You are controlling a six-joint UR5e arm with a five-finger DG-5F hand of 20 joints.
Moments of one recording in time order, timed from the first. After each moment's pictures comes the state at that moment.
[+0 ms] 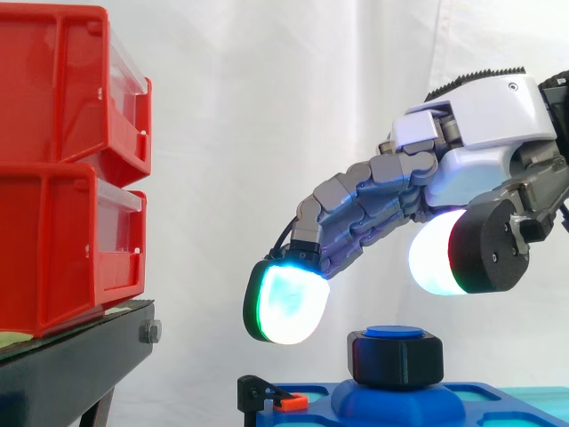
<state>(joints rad) 0.05 -2.24 -1.06 -3.14 -1.67 -1.33</state>
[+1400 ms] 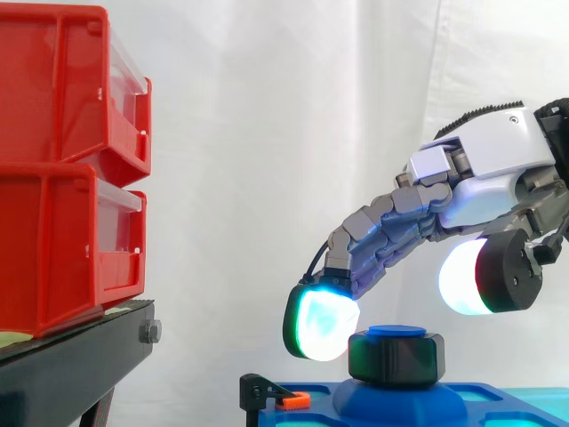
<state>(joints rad) -0.03 -2.24 -1.05 -3.21 -1.76 -1.33</state>
